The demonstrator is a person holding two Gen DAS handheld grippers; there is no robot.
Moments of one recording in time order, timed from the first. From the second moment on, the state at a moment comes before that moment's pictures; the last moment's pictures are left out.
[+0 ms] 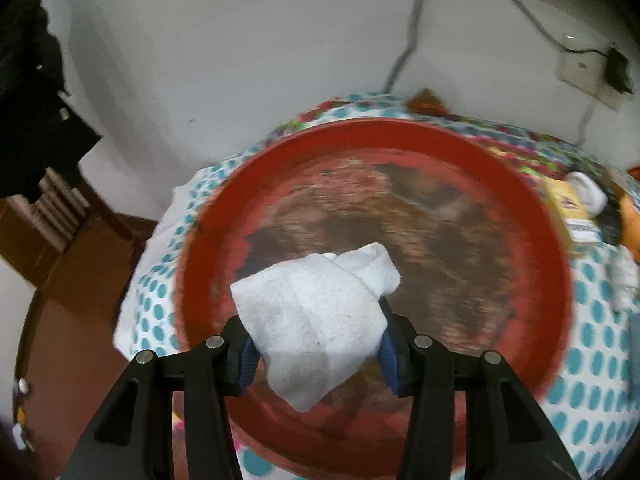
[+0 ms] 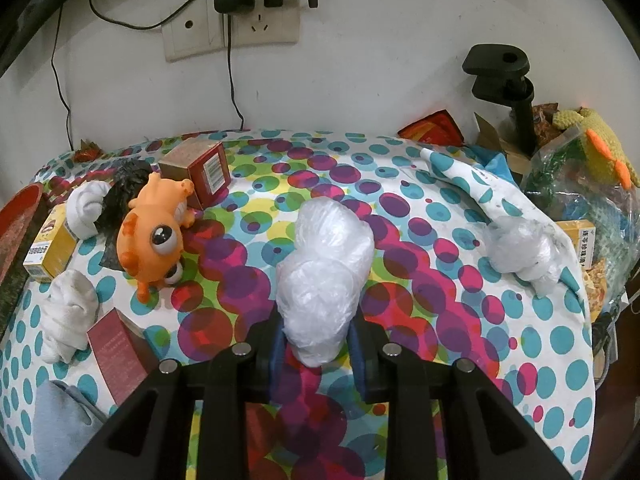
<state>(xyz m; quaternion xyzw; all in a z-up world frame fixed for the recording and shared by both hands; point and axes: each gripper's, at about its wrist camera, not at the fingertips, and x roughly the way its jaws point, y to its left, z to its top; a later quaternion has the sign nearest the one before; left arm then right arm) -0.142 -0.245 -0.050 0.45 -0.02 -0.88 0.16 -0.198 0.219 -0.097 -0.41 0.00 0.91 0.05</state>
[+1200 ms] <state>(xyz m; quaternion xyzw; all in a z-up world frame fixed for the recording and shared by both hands) -0.145 -0.289 -0.065 0.46 -0.01 -0.86 0.20 -0.199 0.210 -0.100 -0.42 -0.03 0.91 0.06</state>
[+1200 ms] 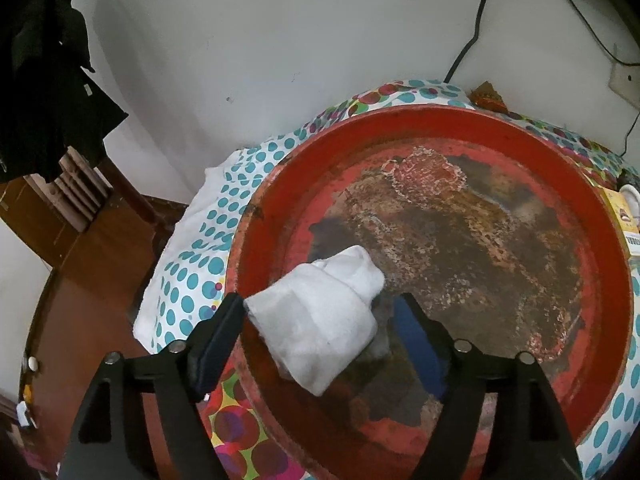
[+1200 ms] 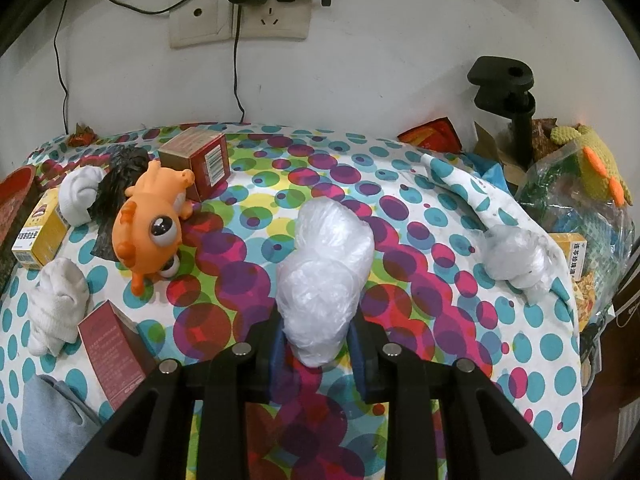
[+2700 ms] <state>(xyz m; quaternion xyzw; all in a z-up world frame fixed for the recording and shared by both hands) -0.052 -0.257 -0.025 0.38 -0.02 -0.91 0.19 -0.189 0.152 -0.068 -0.37 -0.16 0.91 0.09</state>
